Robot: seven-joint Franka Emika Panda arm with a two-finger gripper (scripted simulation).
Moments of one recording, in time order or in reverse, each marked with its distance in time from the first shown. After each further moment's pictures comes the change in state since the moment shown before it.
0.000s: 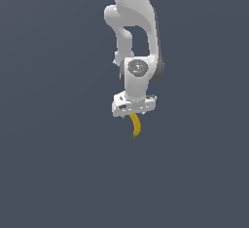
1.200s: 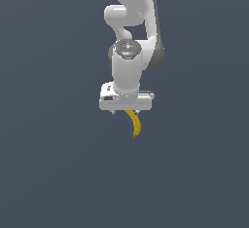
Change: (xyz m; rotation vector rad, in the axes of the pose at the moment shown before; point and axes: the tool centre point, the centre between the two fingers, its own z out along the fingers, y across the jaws) arm 0.033 0.048 -0.085 -0.019 0.005 0.196
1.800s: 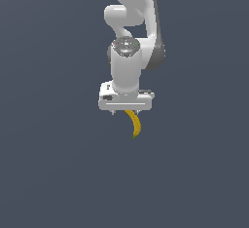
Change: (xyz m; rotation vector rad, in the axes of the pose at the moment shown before) arm 0.004 0.000 -0.007 0.014 0.009 0.009
